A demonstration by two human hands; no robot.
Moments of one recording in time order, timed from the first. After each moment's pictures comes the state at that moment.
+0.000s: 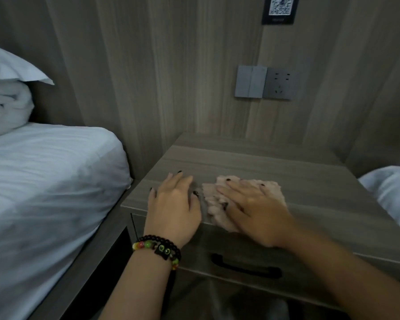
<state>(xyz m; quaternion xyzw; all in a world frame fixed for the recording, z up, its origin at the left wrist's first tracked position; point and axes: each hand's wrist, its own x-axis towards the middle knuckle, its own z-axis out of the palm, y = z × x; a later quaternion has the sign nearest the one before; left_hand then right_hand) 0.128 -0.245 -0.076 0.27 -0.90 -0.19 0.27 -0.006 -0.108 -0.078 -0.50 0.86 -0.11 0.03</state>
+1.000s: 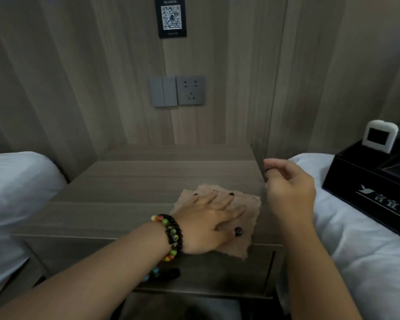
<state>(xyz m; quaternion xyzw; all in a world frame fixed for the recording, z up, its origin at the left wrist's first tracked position) -0.010 -0.081 -0.059 -0.06 -0.99 -0.02 -0.08 -0.088 0.066 -0.048 -0.07 0.72 -0.68 -0.14</state>
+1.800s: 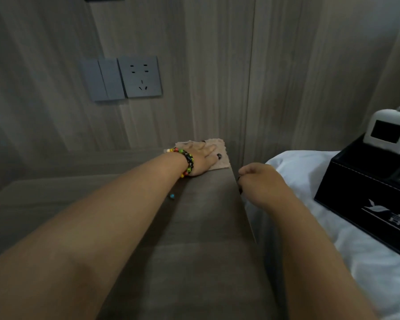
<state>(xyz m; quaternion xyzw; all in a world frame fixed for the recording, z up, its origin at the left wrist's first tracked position) -0.284 -0.142 -0.066 0.04 -0.99 0.06 -0.08 -0.208 0.055 -0.053 -0.11 0.90 -0.43 0.05</state>
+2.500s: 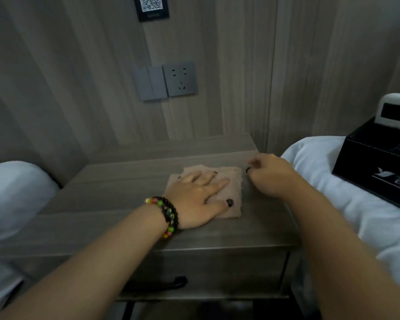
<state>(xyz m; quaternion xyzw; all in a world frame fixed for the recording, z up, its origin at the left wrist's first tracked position) -0.043 -0.120 -0.055 0.02 -1.00 -0.02 -0.06 -0.137 0.043 -0.039 -0.21 0.92 -0.33 0.04</state>
